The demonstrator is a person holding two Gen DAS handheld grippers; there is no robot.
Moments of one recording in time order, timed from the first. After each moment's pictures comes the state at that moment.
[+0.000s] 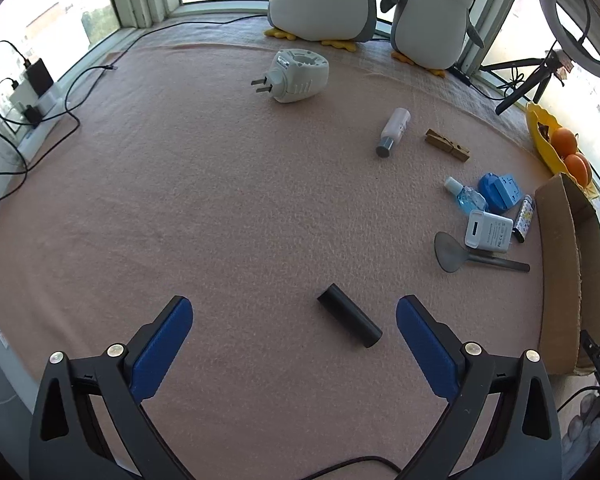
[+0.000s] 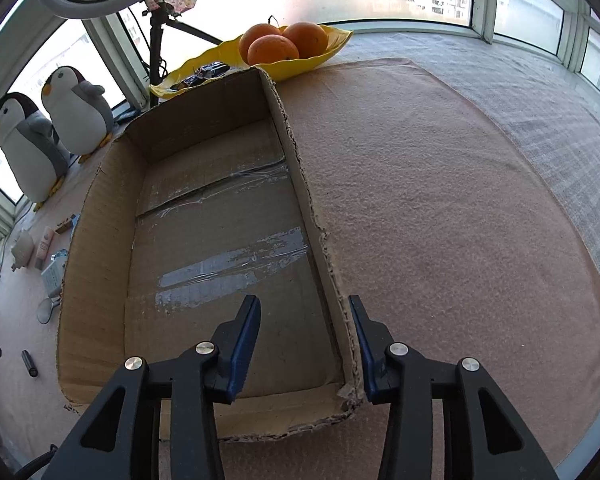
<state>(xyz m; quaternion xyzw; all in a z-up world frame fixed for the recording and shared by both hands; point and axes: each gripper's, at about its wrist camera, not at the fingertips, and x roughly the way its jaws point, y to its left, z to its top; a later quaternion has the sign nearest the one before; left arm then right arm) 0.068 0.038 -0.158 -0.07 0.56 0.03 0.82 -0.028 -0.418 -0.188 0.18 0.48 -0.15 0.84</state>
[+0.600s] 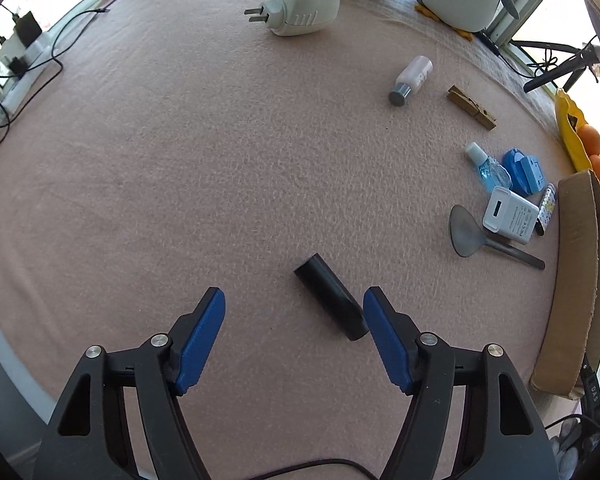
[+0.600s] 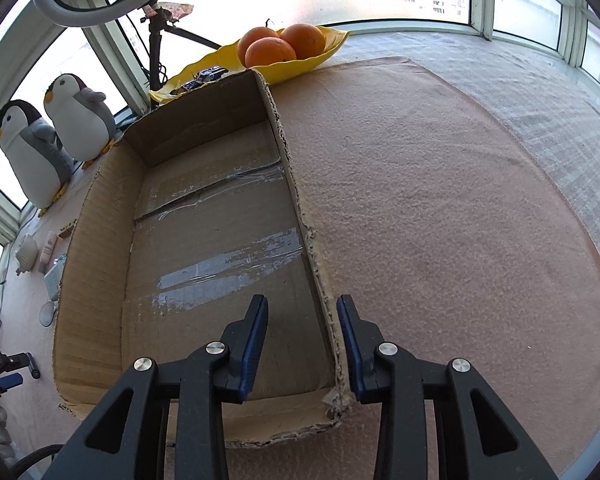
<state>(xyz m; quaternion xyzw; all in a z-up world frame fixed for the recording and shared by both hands) 0.083 0.025 -0.193 -0.09 0.63 0.06 0.77 -0.036 -0.423 -0.191 0.20 0.47 -0.14 0.85</state>
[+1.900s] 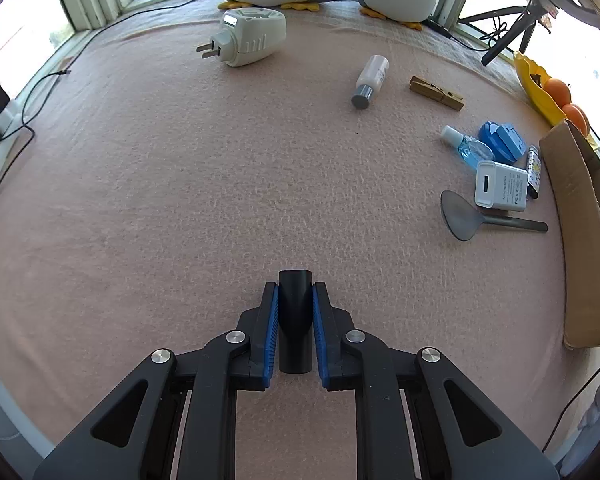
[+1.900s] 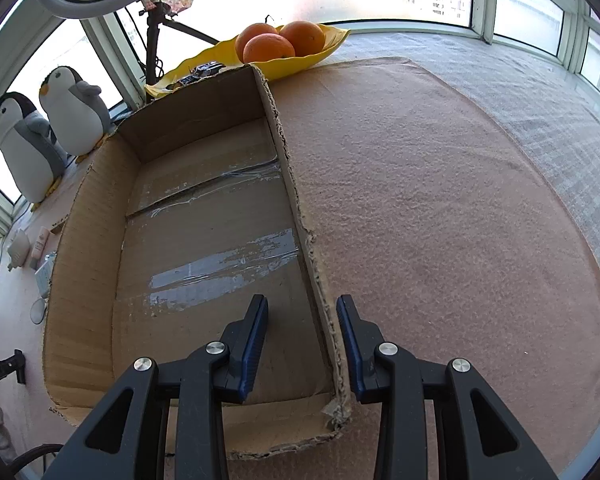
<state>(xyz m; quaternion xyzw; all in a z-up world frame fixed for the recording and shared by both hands) 0.079 0.015 -0.199 -0.02 0.58 -0.02 0.81 -0.027 -0.420 -0.194 0.18 0.48 -0.15 0.85</state>
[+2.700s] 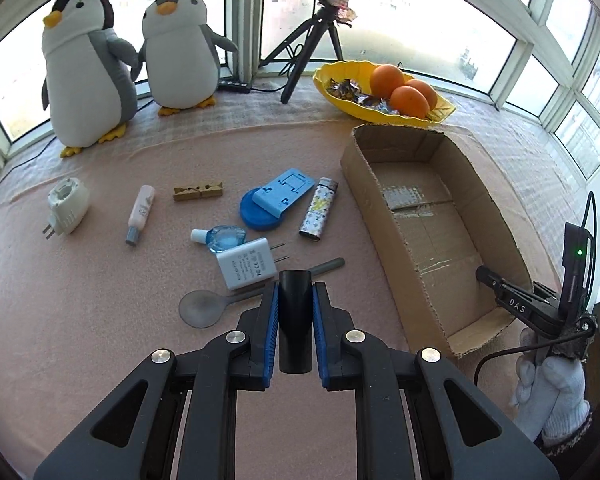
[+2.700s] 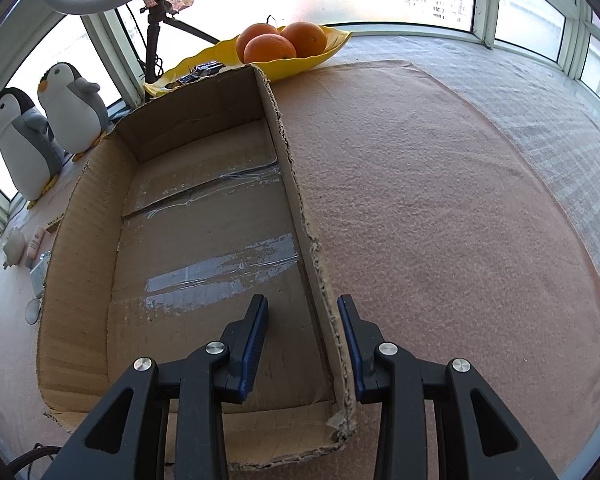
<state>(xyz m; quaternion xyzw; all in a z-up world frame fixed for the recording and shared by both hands) 0.067 -0.143 -0.110 0.07 0.49 -0.23 0.84 -0.023 -0.423 -0.196 0.17 0.48 -0.15 0.85</state>
